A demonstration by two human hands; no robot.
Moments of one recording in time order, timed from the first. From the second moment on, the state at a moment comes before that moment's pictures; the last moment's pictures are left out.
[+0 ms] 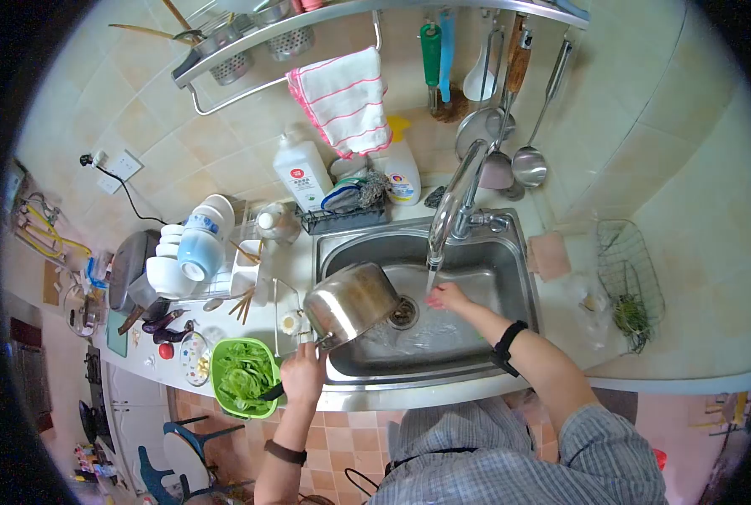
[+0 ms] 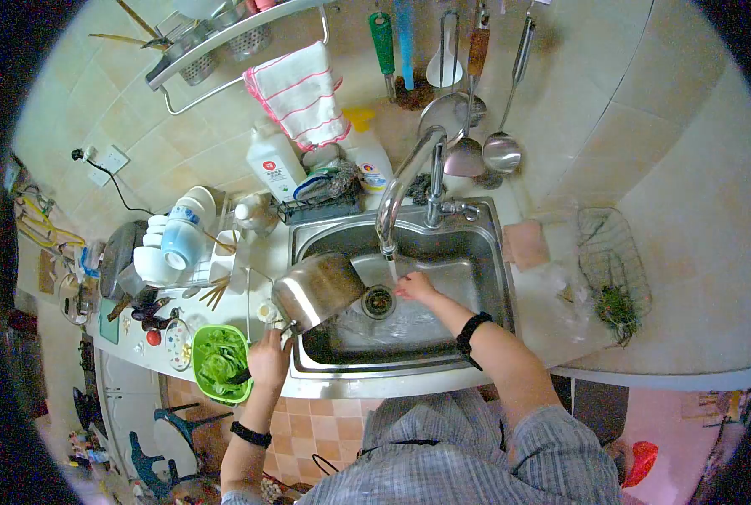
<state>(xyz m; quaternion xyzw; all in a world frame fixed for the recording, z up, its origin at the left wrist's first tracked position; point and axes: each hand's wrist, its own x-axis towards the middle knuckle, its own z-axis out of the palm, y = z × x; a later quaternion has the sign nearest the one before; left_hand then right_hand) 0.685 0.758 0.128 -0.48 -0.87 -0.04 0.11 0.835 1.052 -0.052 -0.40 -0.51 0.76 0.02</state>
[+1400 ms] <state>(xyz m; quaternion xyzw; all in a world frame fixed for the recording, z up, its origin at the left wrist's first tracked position) 0.771 0.834 0.123 -0.30 -0.83 -0.28 -0.38 0.894 1.217 0.011 -0.48 -0.82 0.25 0.18</state>
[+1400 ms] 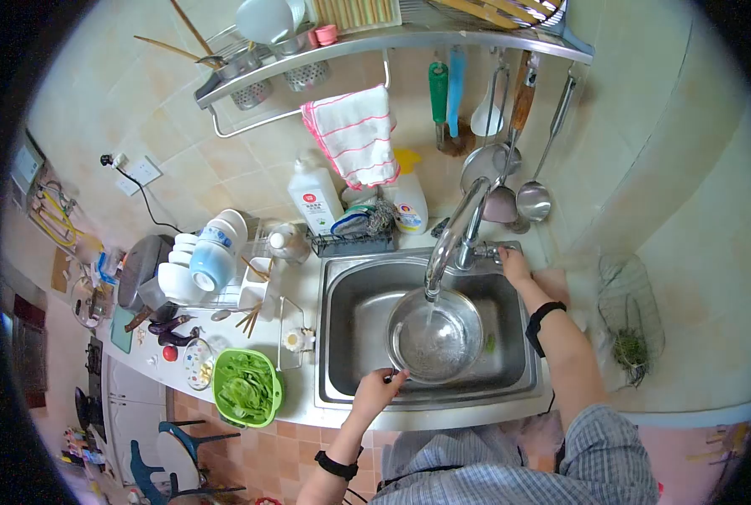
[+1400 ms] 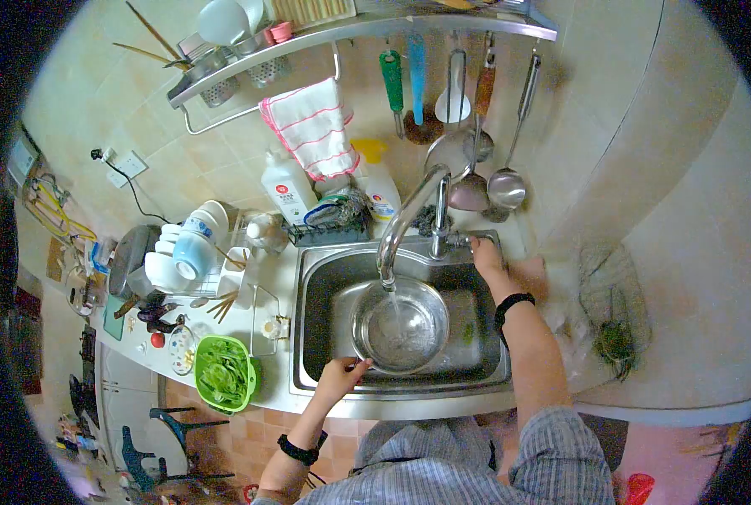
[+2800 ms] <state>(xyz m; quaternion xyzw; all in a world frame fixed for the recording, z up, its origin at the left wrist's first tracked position) 0.769 0.831 0.101 -0.23 -0.82 -0.31 -0.42 0.894 1.221 0.010 -0.50 -0.79 0.30 0.18</state>
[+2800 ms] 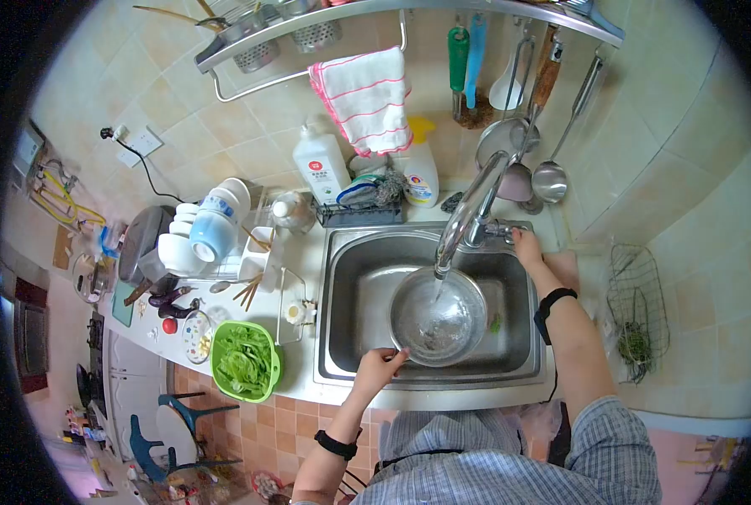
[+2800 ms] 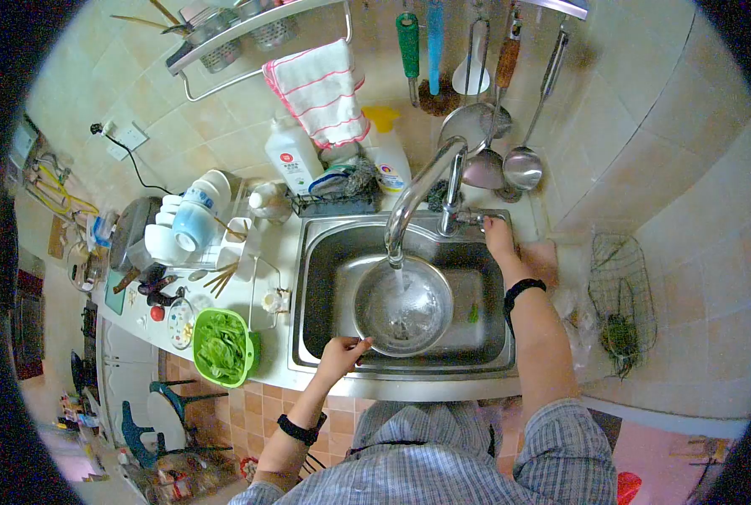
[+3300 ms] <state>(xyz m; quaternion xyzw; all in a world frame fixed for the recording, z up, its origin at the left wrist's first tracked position) 0.763 0.831 0.088 -0.23 -0.83 -0.31 -0.41 0.894 1.213 0.019 -0.51 -0.79 0.29 0.19</state>
